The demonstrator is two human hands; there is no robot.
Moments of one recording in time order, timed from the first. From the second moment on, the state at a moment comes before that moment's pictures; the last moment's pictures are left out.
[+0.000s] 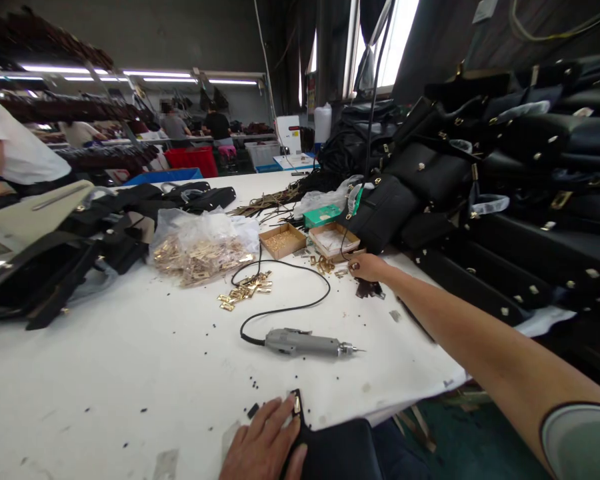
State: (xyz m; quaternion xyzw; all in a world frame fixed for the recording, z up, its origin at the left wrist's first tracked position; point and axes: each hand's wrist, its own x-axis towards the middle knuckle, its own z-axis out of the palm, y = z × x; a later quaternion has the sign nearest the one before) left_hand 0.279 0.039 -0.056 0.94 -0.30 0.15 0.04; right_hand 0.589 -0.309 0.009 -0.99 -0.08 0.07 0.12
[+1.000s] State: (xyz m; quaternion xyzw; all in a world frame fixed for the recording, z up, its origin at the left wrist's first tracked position) left_hand 0.270 0.011 -0.015 0.94 -0.12 0.02 0.32; right_hand 0.354 -0.179 -0.001 -0.82 -0.13 0.26 0.49
